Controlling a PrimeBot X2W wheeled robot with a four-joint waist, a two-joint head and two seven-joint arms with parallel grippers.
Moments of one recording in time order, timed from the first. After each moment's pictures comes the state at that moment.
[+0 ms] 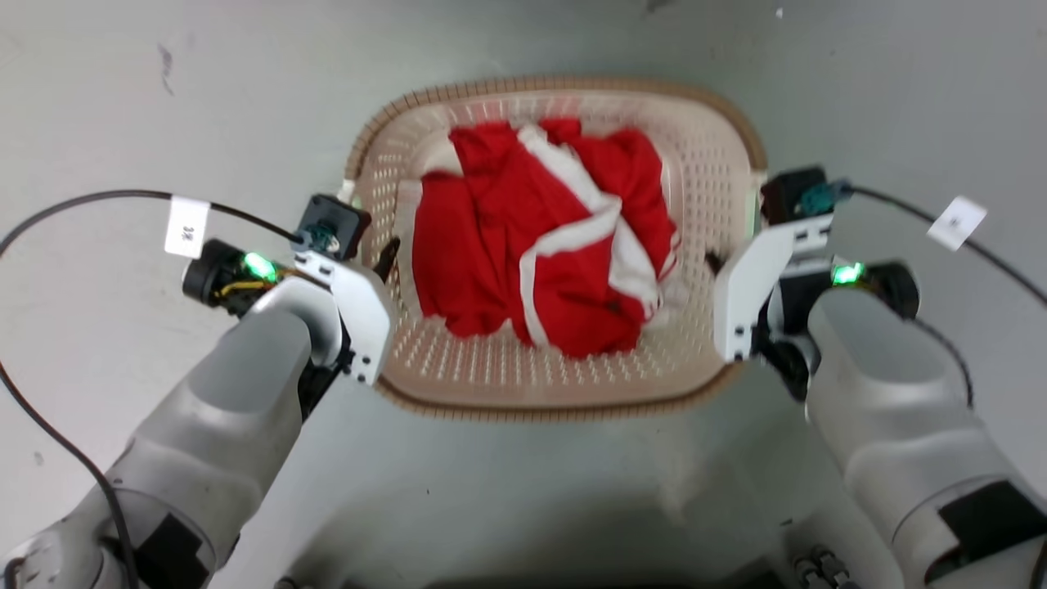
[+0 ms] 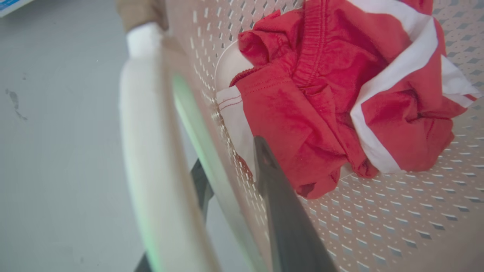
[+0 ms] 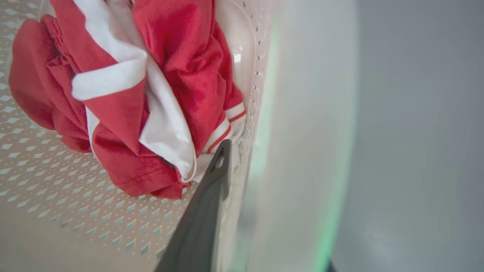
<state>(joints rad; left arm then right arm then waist) -0.98 0.30 -1.04 1.08 -0.73 -0.13 -0.17 -0.98 -0.04 0.39 1.27 0.37 0.13 0.08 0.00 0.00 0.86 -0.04</state>
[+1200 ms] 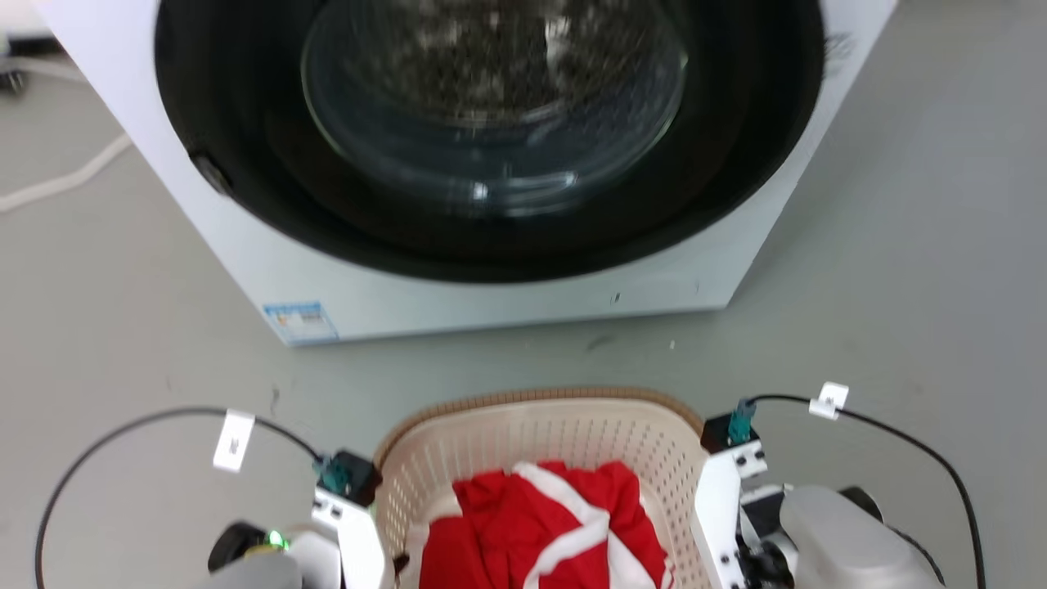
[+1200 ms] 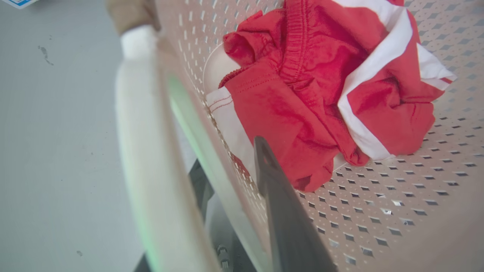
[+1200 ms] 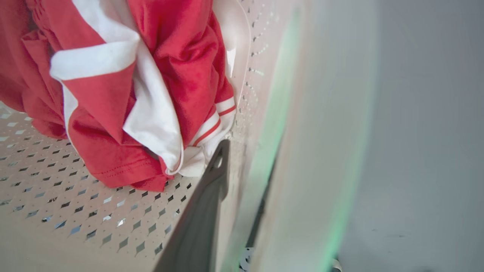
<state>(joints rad) -0.57 0.52 -1.27 0.67 -1.10 -0.12 0.20 -0.61 -0.10 0.75 1.11 0.62 0.13 0.54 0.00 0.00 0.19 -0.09</state>
